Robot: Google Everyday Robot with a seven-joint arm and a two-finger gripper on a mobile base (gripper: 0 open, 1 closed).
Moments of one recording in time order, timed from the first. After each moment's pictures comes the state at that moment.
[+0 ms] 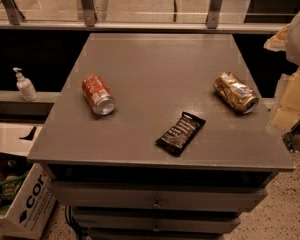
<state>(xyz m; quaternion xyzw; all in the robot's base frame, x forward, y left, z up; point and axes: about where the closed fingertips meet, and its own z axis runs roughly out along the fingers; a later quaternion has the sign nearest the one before) 0.438 -0.217 0.976 -0.60 0.78 -0.03 0.16</state>
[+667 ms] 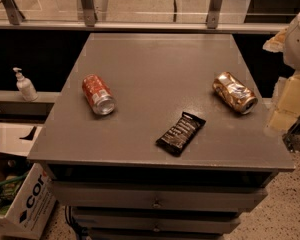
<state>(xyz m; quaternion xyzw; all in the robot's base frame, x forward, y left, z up) 0.441 -0.216 0.971 -0.60 0.78 -0.04 0.16</state>
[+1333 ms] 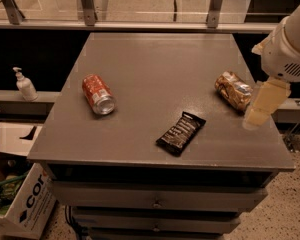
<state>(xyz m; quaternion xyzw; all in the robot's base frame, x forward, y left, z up) 0.487 -0.222 0.933 -0.58 0.79 -0.07 0.18</state>
